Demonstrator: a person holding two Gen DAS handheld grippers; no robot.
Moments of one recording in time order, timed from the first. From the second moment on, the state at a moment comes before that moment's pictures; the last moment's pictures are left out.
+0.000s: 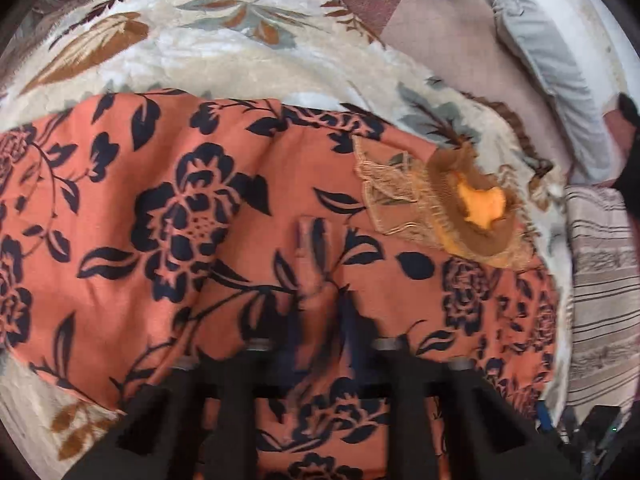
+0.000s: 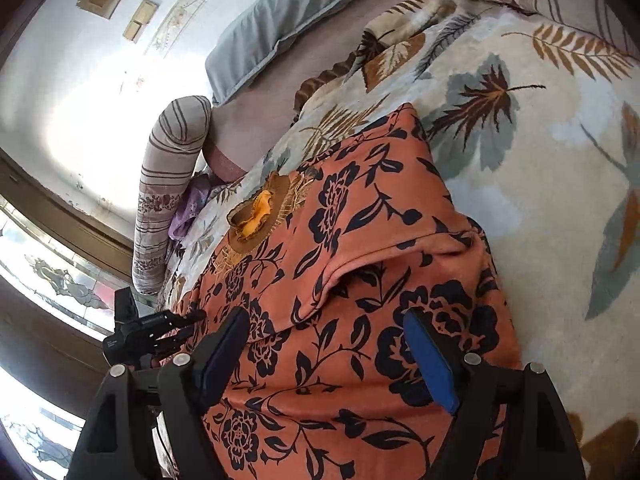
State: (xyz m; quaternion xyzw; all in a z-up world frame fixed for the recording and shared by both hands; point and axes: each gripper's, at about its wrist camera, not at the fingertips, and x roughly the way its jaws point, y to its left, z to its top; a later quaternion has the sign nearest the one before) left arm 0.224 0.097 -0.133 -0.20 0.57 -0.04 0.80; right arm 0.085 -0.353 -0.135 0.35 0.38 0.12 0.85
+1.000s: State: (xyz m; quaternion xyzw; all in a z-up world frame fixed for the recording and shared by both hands) left arm 0.195 0.105 -0.130 -0.15 0.51 -0.03 0.85; right arm 0.244 -0.404 -0.161 0.47 0.40 0.11 0.78
